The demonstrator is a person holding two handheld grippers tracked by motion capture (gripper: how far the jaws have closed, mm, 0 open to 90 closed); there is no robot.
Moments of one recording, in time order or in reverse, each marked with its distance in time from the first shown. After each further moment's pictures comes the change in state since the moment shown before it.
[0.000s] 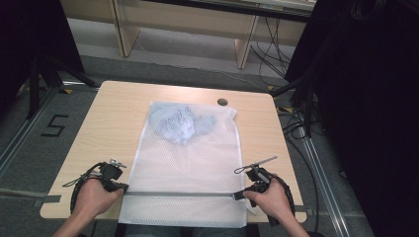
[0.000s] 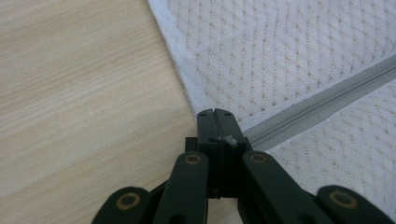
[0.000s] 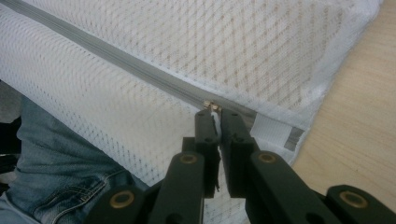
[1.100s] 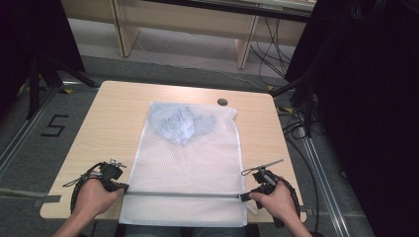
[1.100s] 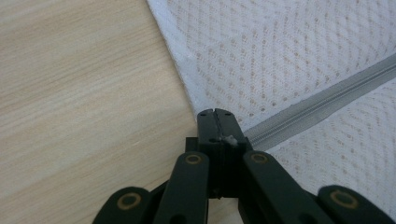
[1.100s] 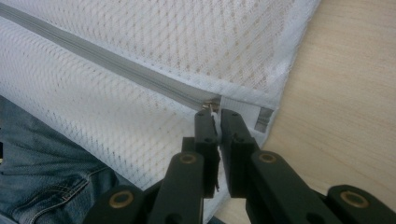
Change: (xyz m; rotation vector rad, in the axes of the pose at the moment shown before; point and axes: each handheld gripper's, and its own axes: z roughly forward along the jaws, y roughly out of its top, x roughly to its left) left arm 0.000 0.000 0.001 -0.006 -0.002 -0.001; right arm -0.016 -0.010 -0.003 0.043 -0.012 0.123
